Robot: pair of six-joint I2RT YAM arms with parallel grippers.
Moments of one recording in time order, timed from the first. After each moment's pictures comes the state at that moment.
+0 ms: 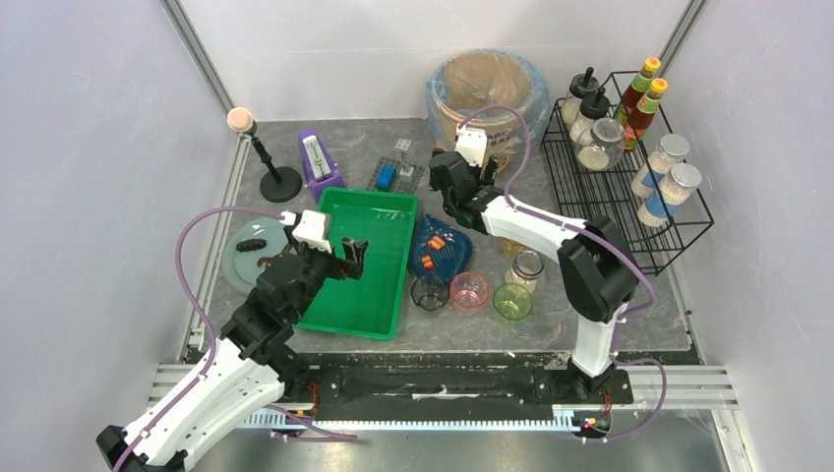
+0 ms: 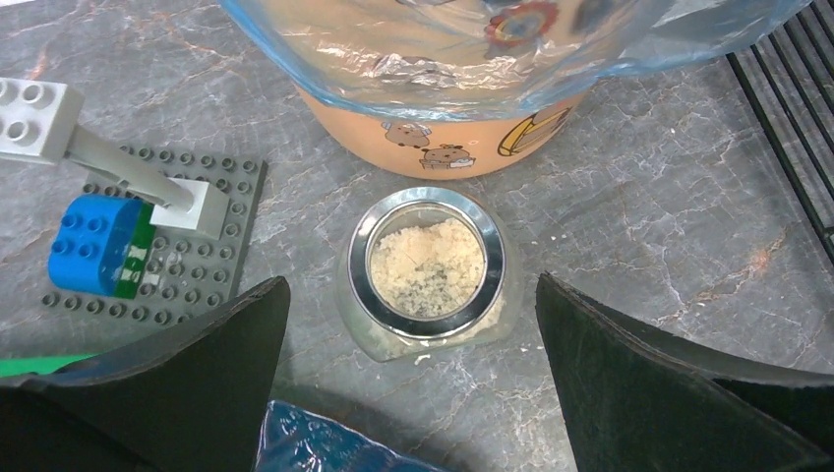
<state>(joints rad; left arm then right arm) -0.65 0.53 0.53 -0.16 -0.31 -0.13 0.69 1.85 1.35 -0.06 0.77 0.48</state>
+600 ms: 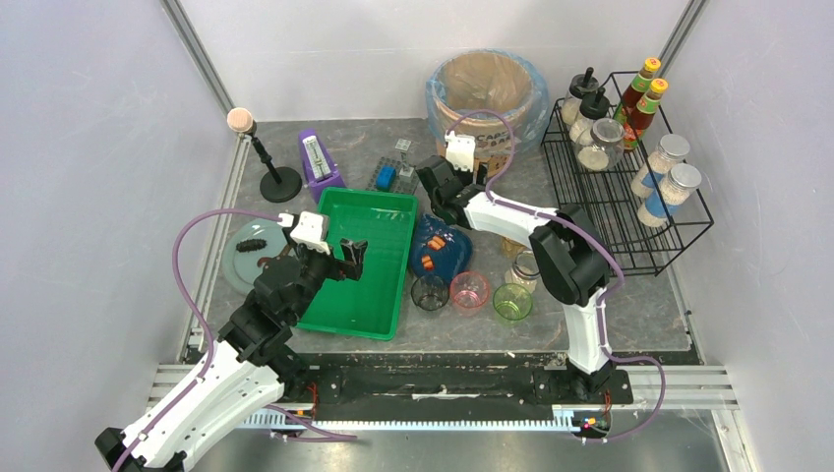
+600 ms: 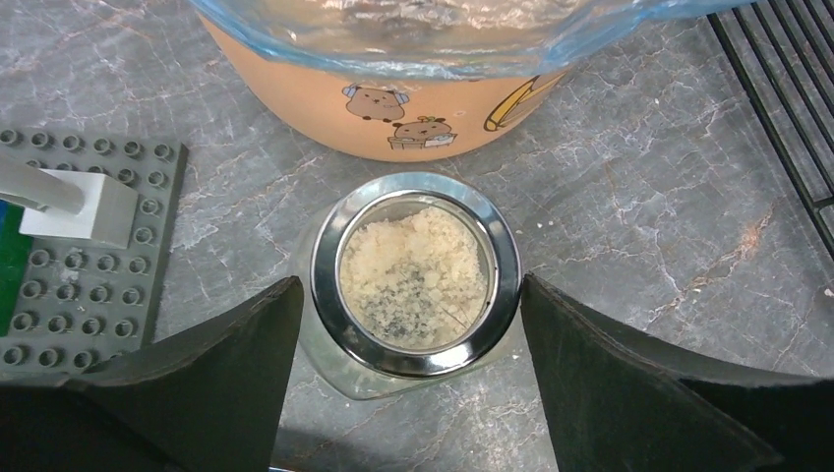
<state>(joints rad) -0.67 0.51 0.53 -0.16 -0.31 -0.13 0.69 2.04 1.48 -0.14 0.88 0.51</state>
